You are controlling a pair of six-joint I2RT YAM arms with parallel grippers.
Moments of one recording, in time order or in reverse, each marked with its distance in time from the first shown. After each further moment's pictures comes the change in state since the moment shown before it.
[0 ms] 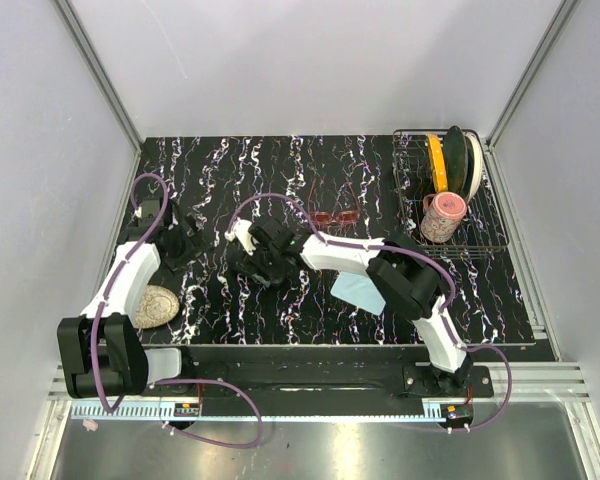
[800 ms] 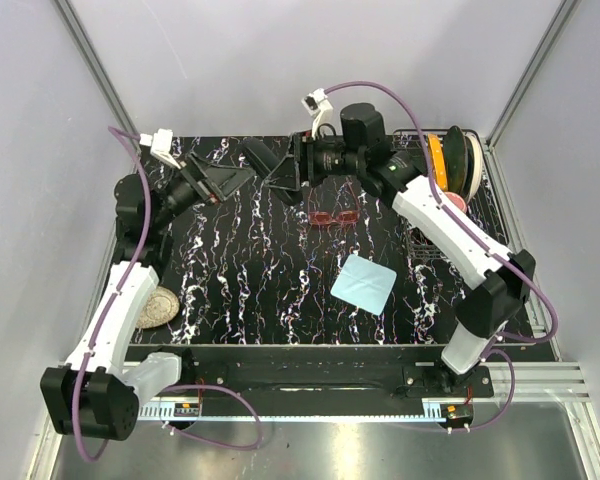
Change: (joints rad) left arm -0.117 -0.219 0.043 0.939 0.653 -0.297; right arm -0.343 -0.419 0.253 -0.142 -0.515 0.593
